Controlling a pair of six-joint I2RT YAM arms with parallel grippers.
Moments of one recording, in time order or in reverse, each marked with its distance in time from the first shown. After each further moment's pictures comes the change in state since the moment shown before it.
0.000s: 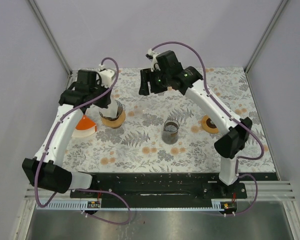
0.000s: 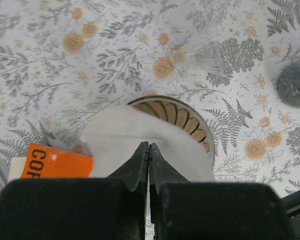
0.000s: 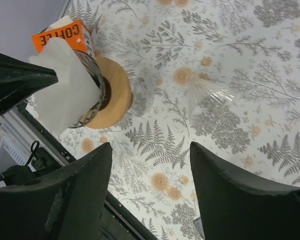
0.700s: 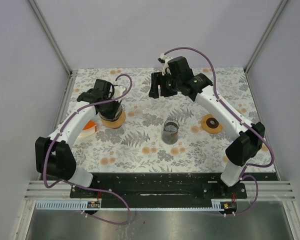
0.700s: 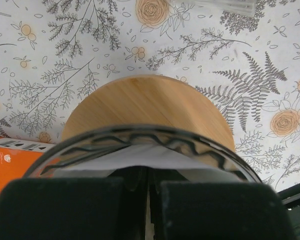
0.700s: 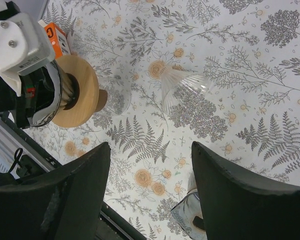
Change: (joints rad) left arm -0.071 0.180 -0.156 0.025 -0.040 0.051; right arm -0.081 -0.209 -0.356 0.154 0.032 -0.001
